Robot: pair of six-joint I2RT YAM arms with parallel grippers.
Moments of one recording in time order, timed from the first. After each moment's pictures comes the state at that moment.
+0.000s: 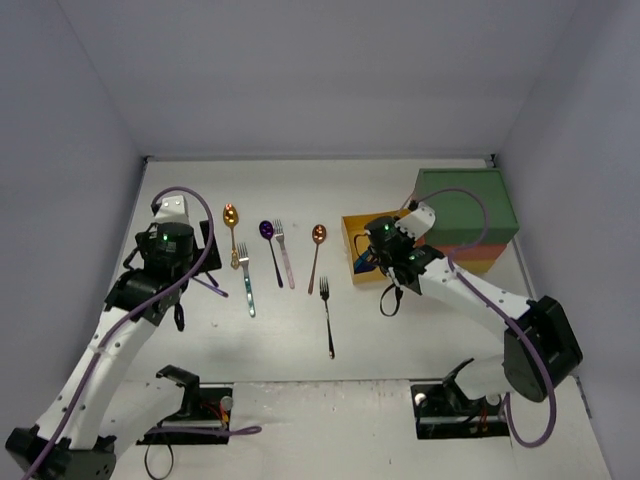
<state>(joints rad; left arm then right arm) -0.35 0.87 0.99 -0.76 -0.44 -0.35 0.64 1.37 0.87 -0.25 0.63 1.03</state>
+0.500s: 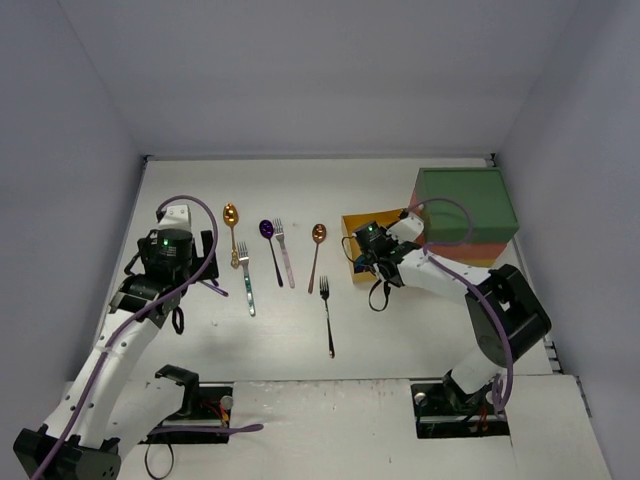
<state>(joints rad) -0.27 0.85 0.88 -0.72 -0.40 -0.25 0.62 1.59 0.89 -0.25 0.62 1.14</state>
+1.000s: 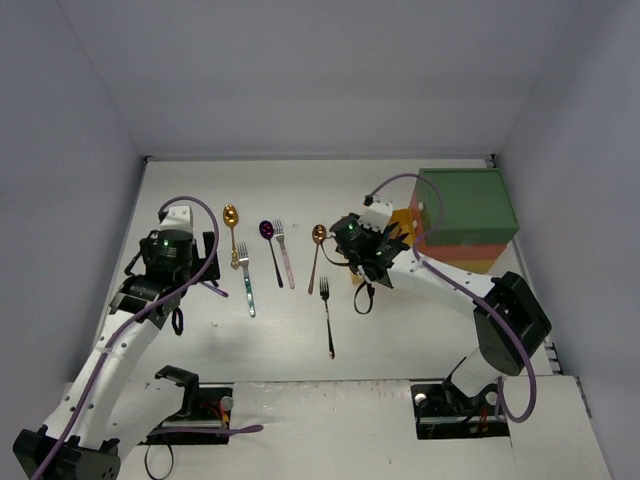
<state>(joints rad) -0.27 0.85 0.88 -0.72 -0.38 -0.24 0.76 1.56 1.00 -0.25 0.67 0.92</state>
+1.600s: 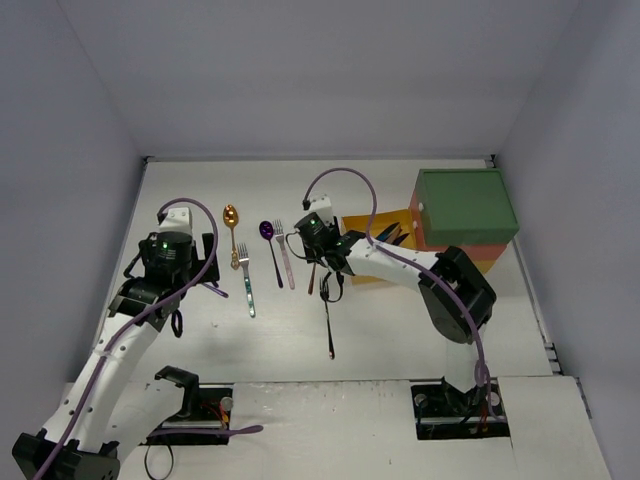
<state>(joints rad) -0.27 0.84 0.87 -0.72 -0.38 -0.24 0.83 1.87 1.28 -0.24 0.47 0.40</state>
